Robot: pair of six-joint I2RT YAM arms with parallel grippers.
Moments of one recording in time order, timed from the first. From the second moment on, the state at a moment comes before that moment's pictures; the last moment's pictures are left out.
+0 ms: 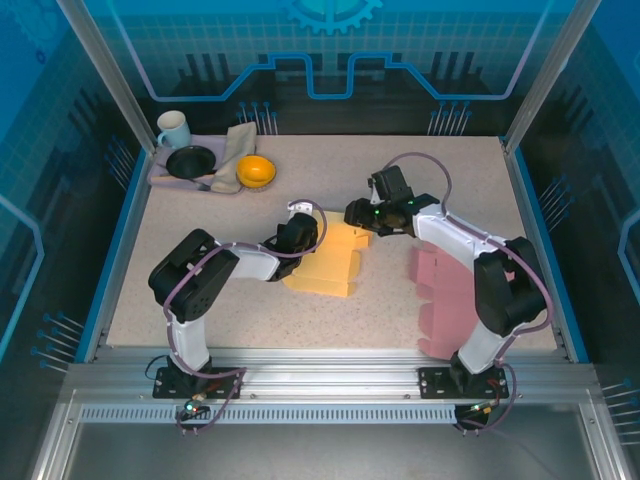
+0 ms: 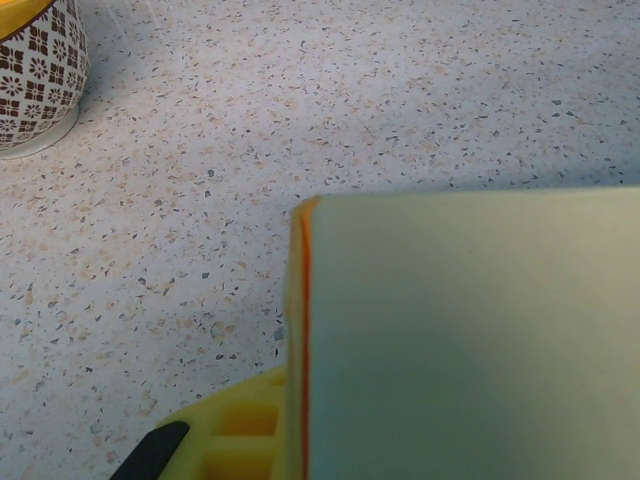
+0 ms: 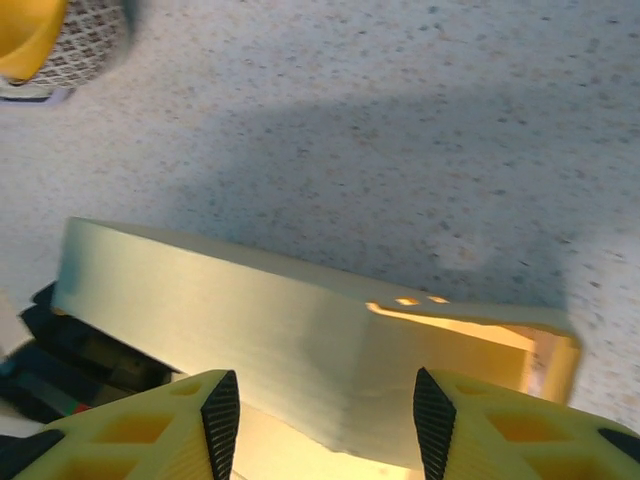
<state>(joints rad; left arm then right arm) -0.61 1.88 0.87 0.37 -0.48 -0.28 0.44 1.70 1.20 -0.39 -0.22 0.64</state>
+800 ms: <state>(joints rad) -0.61 1.88 0.87 0.37 -0.51 -0.28 0.47 1.71 1.20 -0.35 -0.29 0.75</state>
